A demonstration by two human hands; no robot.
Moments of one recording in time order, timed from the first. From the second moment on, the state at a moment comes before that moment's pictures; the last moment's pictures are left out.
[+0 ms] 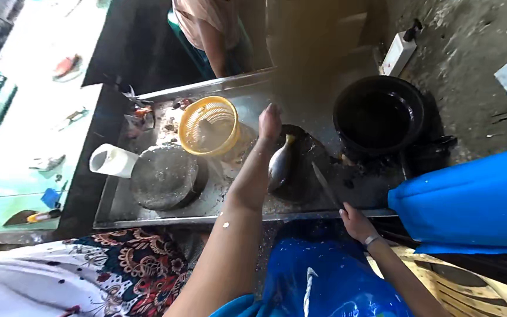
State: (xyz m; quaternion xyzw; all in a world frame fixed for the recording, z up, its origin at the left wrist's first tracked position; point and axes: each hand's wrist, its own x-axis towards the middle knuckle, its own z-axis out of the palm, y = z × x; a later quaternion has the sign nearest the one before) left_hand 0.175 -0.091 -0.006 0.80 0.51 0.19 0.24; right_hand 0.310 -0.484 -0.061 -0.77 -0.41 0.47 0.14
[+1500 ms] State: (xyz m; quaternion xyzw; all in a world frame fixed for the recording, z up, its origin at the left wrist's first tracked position) left_hand 0.075 -0.180 -0.096 0.71 0.60 0.04 0.36; right_hand 0.181 -0.243 0.029 -0.79 -0.49 0.26 -0.27
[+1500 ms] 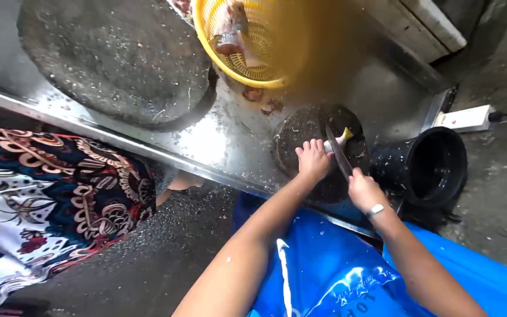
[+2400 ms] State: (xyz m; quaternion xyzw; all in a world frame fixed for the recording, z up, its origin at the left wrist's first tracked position) left_hand 0.082 -0.183 -0.100 0.73 0.61 0.04 0.32; right_hand 0.211 -0.278 -0.058 -0.81 -0.53 0.25 -0.11
